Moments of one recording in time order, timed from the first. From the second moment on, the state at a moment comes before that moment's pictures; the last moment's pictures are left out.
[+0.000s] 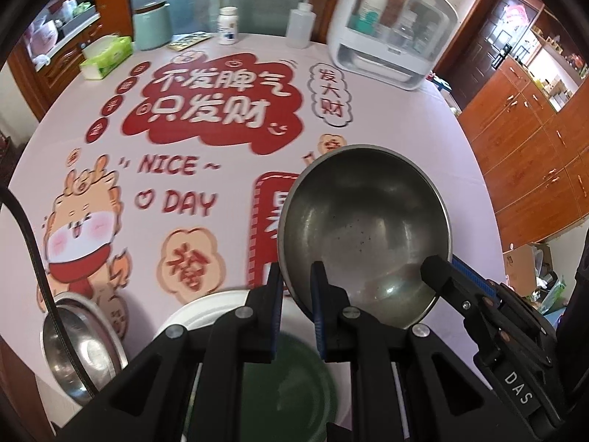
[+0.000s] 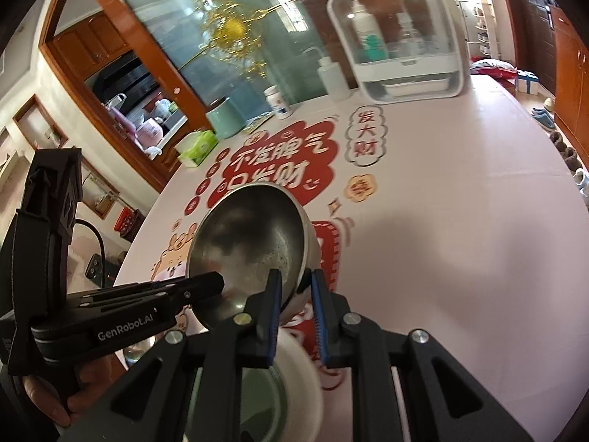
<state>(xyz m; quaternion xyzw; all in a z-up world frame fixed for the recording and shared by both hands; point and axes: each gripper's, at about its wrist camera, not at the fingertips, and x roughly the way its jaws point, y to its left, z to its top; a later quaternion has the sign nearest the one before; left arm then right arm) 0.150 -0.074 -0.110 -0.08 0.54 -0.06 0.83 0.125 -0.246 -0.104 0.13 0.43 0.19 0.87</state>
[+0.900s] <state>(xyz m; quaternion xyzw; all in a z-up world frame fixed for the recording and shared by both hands) 0.068 0.109 -0.113 -0.09 0.55 -0.07 0.83 0.041 -0.067 -0.101 0.10 0.43 0.20 0.88</state>
